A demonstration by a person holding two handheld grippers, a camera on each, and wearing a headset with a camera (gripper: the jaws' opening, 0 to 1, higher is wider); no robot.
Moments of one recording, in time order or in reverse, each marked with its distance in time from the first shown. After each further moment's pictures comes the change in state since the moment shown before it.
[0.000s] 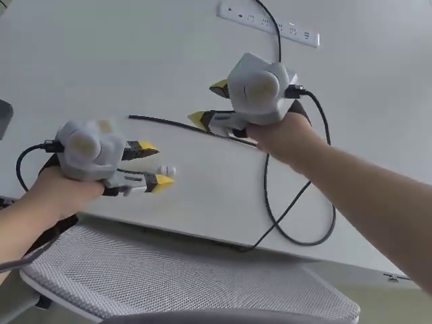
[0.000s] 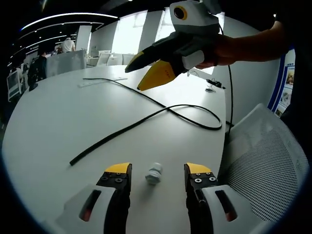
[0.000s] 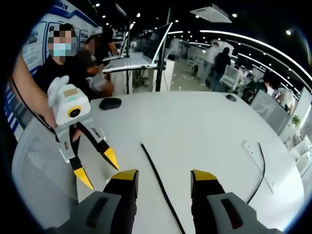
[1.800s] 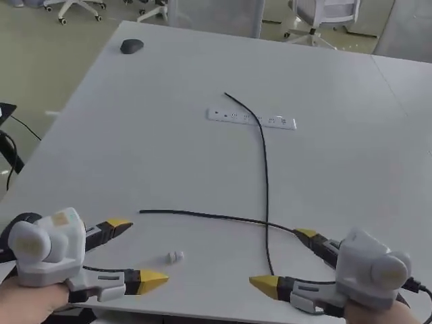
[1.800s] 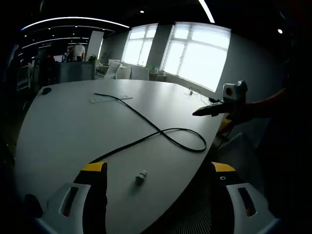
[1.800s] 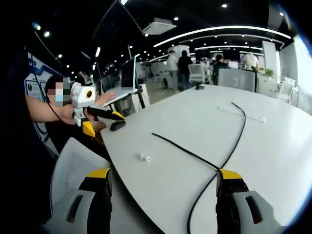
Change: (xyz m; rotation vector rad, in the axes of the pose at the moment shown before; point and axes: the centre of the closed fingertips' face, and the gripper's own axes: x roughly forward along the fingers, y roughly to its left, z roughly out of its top) left arm -0.092 -0.031 0.053 -0.096 -0.109 0.039; right arm -0.148 0.058 -0.097 0.459 -0.193 -0.083
